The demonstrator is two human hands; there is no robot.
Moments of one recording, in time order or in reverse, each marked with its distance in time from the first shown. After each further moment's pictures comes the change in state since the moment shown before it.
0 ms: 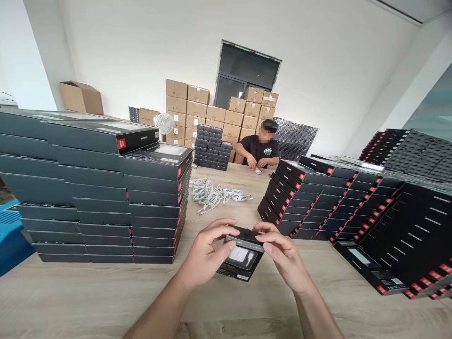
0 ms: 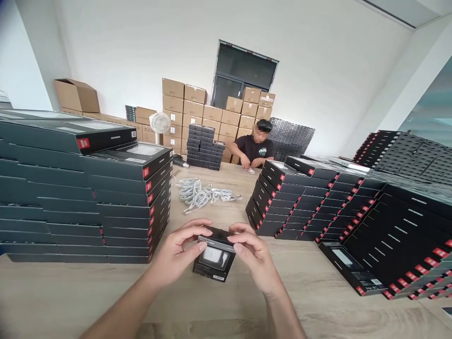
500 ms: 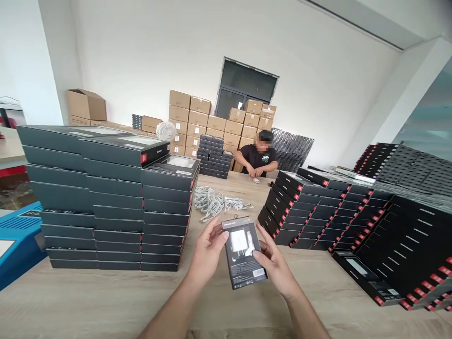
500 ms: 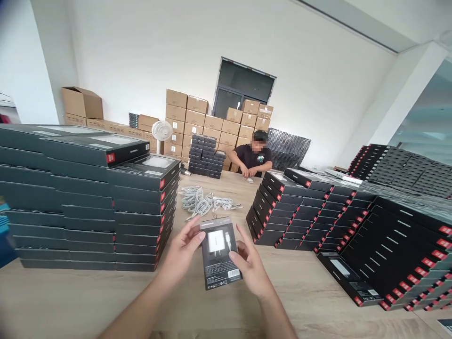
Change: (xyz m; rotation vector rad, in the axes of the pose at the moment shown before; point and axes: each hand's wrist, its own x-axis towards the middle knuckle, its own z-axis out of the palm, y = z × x) left_hand 0.009 -0.018 0.005 -0.415 0.348 -0.265; right_hand -0.001 0.017 0.026 0.209 0.053 0.267
